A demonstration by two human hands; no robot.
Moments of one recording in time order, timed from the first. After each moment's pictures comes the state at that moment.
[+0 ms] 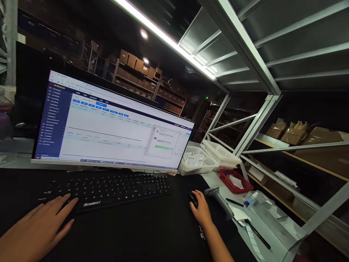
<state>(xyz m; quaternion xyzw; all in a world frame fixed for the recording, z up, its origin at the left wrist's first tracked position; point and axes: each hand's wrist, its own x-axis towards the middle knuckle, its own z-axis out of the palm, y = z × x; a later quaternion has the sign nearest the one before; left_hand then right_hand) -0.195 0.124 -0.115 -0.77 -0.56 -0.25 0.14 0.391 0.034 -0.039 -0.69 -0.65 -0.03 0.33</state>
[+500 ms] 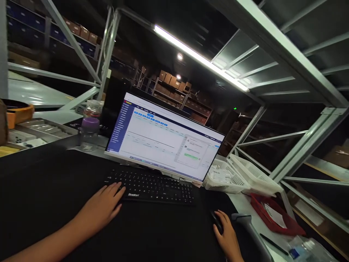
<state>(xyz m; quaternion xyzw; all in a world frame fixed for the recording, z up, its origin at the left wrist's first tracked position) -0.163 0.078 -0.065 -0.75 -0.59 -0.23 0.17 0.413 0.043 -0.067 -0.63 -0.70 -0.03 0.33</state>
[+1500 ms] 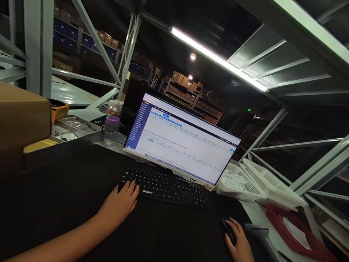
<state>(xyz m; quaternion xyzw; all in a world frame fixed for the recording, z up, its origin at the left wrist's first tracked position) -0.141 0.049 -0.037 -0.74 -0.65 -0.14 0.12 0.423 0.045 -0.071 -0.63 -0.71 -0.02 0.32</state>
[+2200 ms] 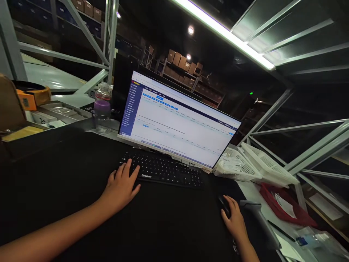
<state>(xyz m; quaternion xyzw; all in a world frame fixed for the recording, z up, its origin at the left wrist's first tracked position) -0.126 0.047 -0.039 -0.68 -0.69 -0.21 0.11 0.402 0.029 -0.050 -0.66 -0.69 -0.01 0.30</state>
